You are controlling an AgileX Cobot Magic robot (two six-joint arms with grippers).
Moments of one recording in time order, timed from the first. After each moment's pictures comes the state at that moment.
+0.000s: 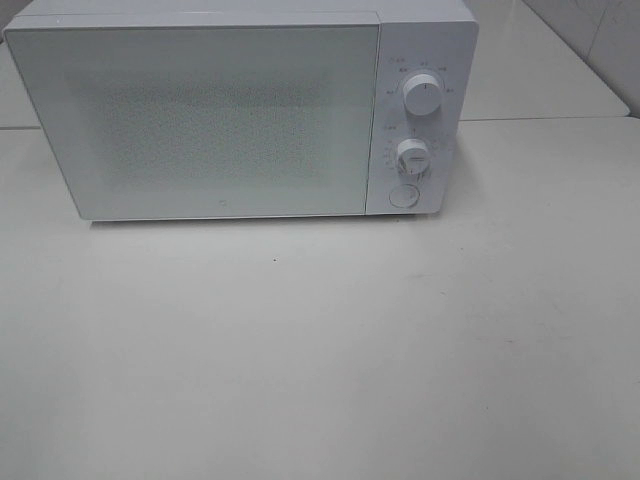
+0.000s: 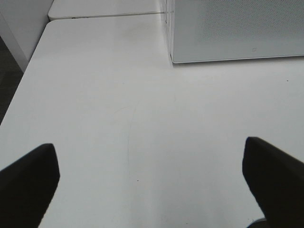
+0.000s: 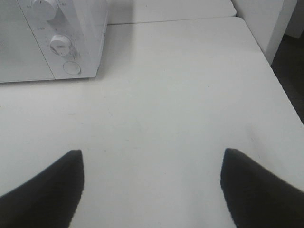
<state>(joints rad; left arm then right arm) -0.04 0.00 -0.50 0.02 1.05 0.02 0.08 0.06 -0.54 -0.09 0.98 0.13</state>
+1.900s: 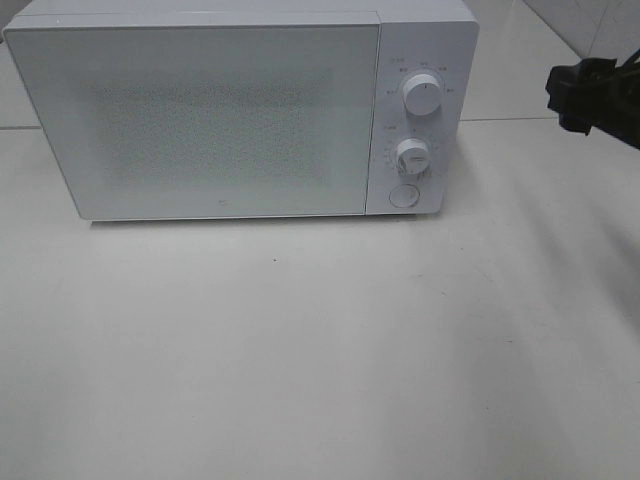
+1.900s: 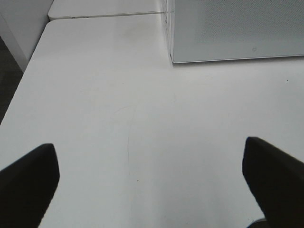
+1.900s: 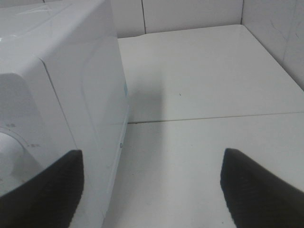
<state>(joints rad) -0.04 0.00 -0.50 0.02 1.05 0.02 0.09 1.40 -0.50 0.04 -0.67 0.06</state>
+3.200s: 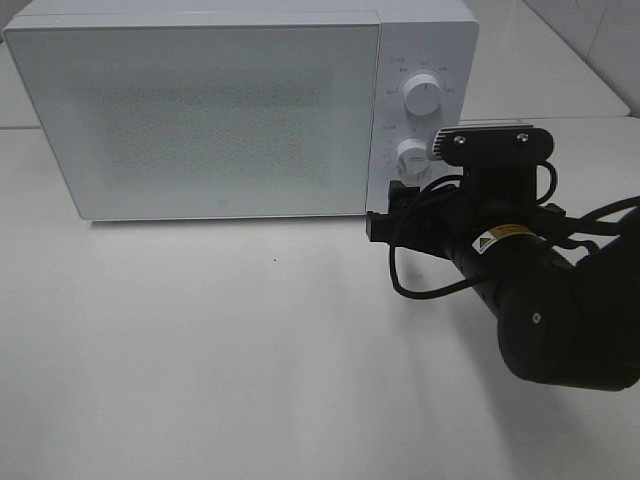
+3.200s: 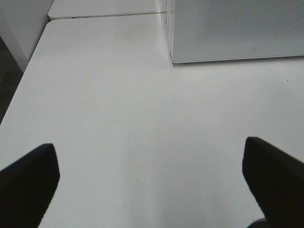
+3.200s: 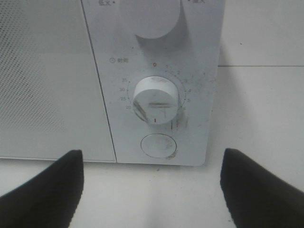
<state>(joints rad) -0.04 0.00 -0.50 0.02 1.05 0.02 0.74 1.83 -0.51 0.74 -1.10 -0.24</state>
